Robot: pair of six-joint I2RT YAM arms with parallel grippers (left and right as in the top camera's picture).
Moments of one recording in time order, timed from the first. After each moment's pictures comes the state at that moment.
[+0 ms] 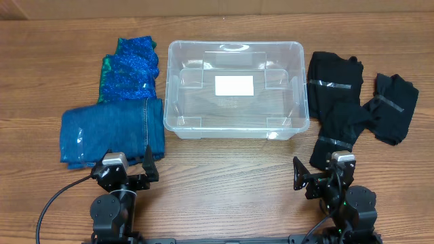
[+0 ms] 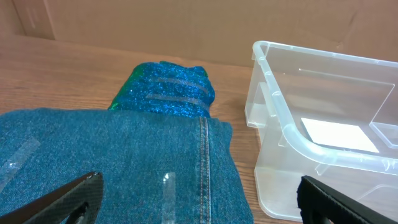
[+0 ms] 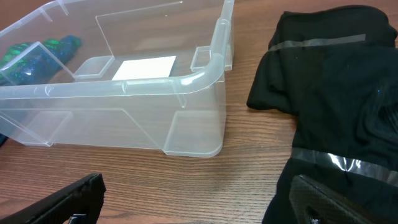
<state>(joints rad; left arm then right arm) 0.00 0.02 0.08 -0.26 -0.03 -0.15 0.12 0.01 0.17 -0.56 -0.12 0.17</state>
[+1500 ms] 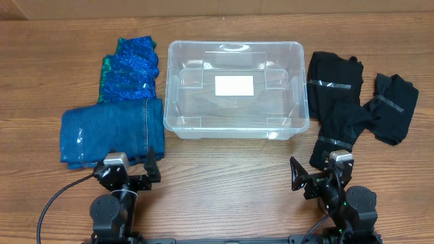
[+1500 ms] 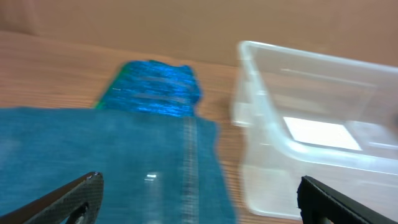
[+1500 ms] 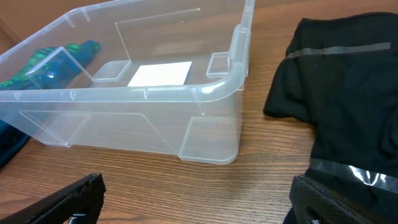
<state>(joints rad) 0.00 0.02 0.08 -0.26 0.03 -0.18 0.12 0.01 0.16 -0.52 -0.17 0.17</state>
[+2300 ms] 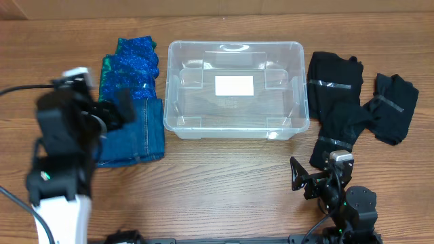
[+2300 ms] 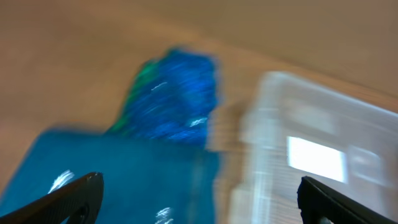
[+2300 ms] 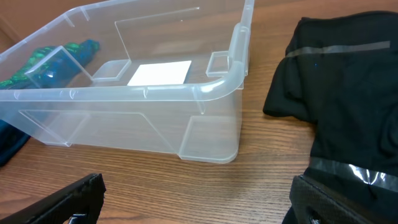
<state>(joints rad) 0.14 1.03 1.11 -0.71 0.08 -0.25 0.12 0.01 0.16 -0.53 -0.17 0.18</state>
